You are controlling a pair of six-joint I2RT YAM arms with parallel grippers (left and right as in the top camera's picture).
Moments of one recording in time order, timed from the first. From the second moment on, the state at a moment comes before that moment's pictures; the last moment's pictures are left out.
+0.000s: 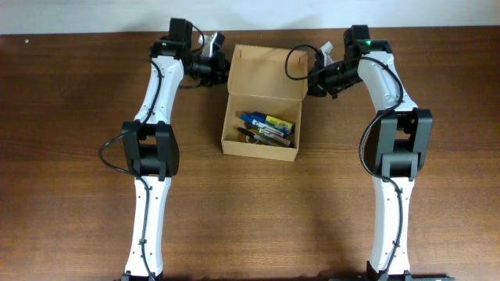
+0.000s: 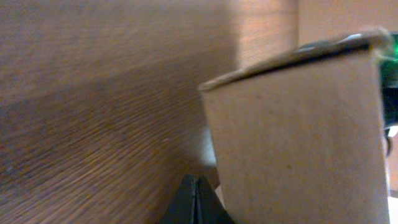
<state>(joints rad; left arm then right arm) -0.11 2.86 2.74 -1.04 0.99 -0.21 0.01 2.59 2.28 -1.11 -0.89 0.18</state>
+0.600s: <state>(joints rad) -0.11 2.85 3.13 -1.44 0.94 -0.11 0.01 2.58 2.60 -1.41 -0.91 0.04</state>
